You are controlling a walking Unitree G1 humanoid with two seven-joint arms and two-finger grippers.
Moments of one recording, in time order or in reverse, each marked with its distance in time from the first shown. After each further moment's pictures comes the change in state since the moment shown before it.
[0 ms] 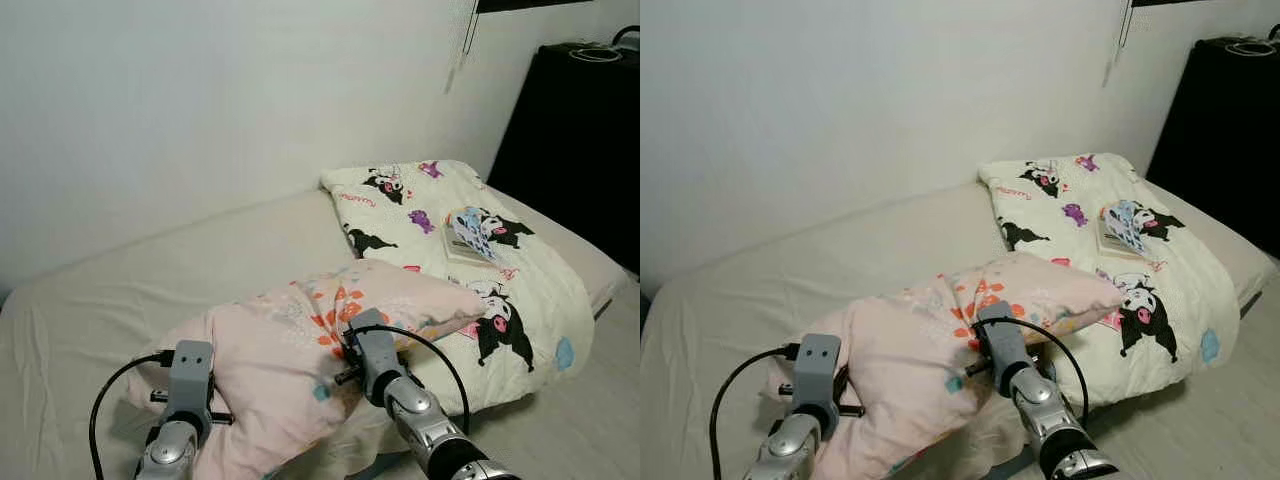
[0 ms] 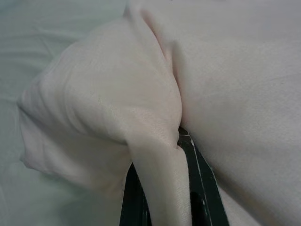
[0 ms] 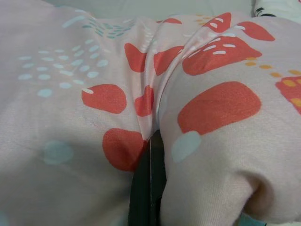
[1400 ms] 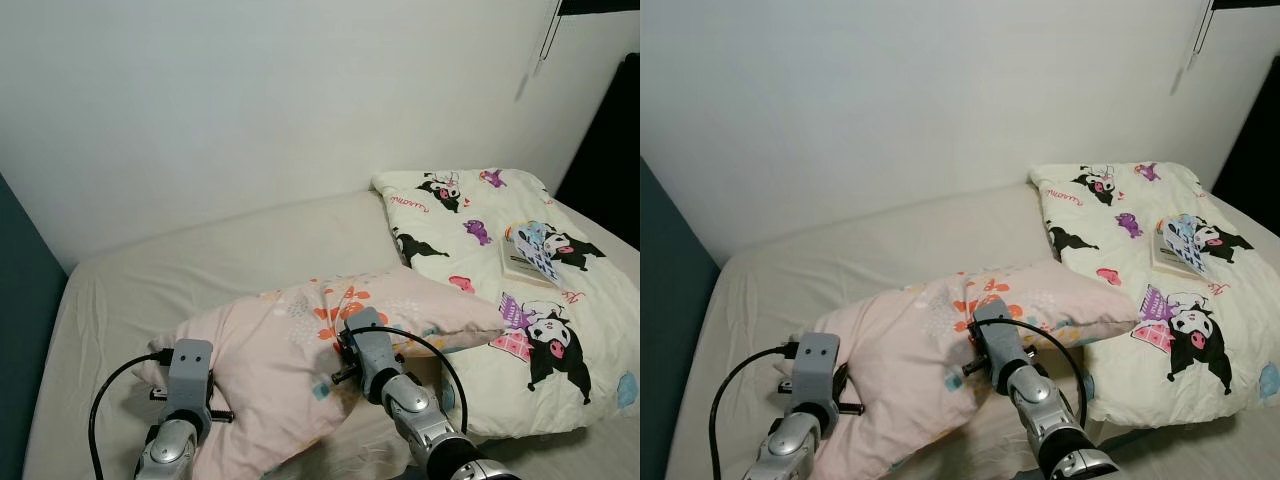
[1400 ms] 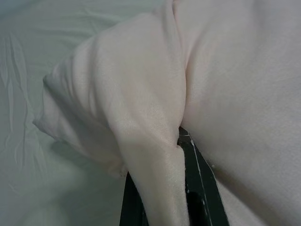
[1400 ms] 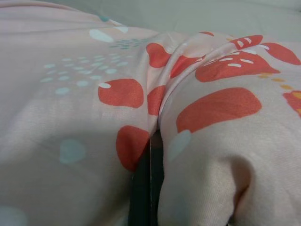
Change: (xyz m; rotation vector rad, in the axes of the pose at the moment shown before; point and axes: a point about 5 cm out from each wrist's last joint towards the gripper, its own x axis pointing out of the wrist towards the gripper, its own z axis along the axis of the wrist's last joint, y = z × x) left arm 0.000 0.002 0.002 -0.005 -0.014 0.010; right arm 0.001 0.003 0.006 -0.007 -0.042 0.027
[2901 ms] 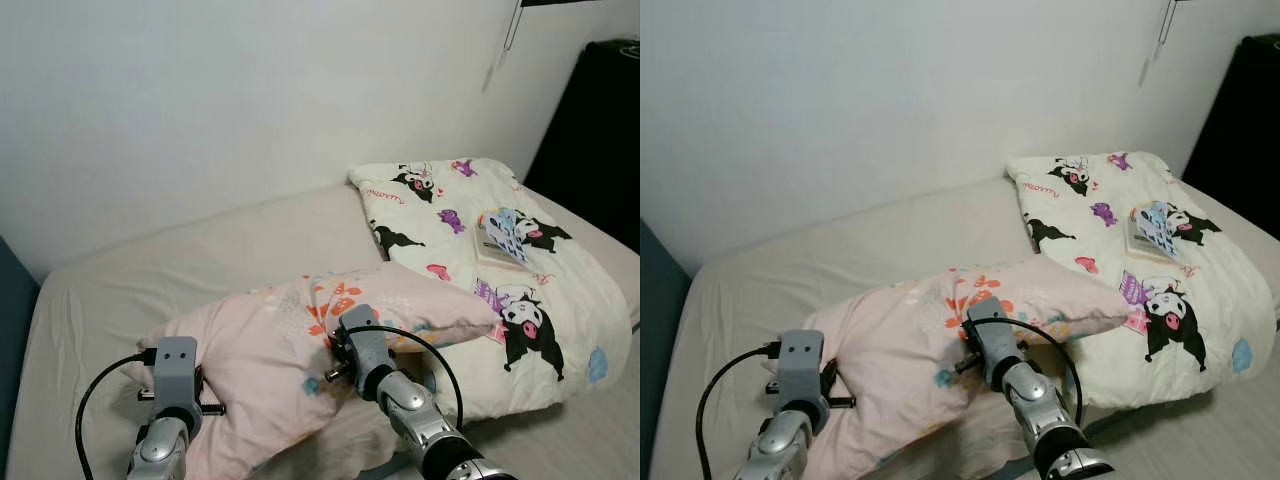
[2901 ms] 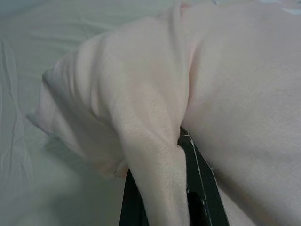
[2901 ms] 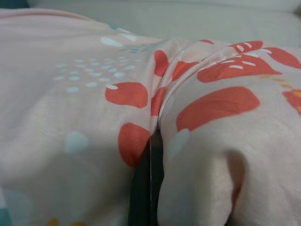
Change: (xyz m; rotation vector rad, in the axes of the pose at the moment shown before) left arm 0.000 0.010 0.005 -0.073 -0.031 0.061; right arm 0.001 0.006 0.007 -0.007 -0.048 0.058
